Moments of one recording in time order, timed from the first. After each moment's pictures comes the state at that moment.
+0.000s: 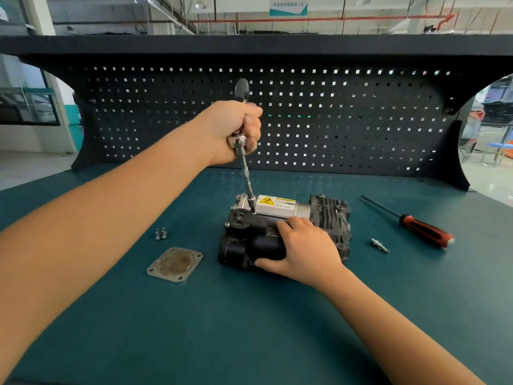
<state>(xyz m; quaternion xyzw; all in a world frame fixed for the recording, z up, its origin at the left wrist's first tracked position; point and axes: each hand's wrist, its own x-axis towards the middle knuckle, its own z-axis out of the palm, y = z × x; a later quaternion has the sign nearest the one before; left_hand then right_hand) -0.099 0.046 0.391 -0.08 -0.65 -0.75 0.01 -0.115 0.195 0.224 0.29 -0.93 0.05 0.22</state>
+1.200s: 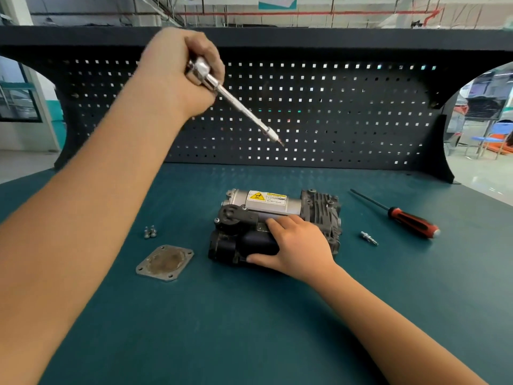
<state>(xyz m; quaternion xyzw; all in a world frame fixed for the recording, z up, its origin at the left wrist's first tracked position) -0.067 0.041 0.428 -0.14 -0.36 -0.91 0.11 -0.113 0.198 0.220 0.30 -0.92 0.05 0.26</state>
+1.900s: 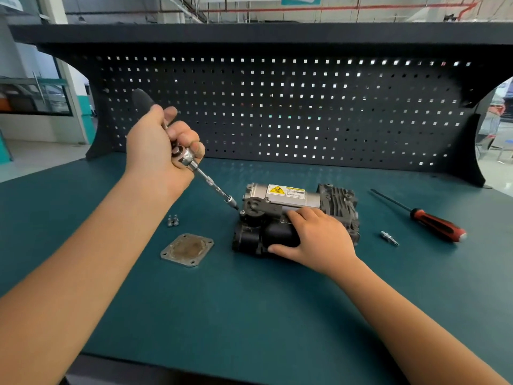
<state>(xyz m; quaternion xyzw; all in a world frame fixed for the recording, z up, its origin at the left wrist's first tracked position) -0.040 0.004 0.347 -0.01 -0.36 -0.90 0.26 -0.121 0.202 0.219 0.28 -0.93 0.03 0.24</state>
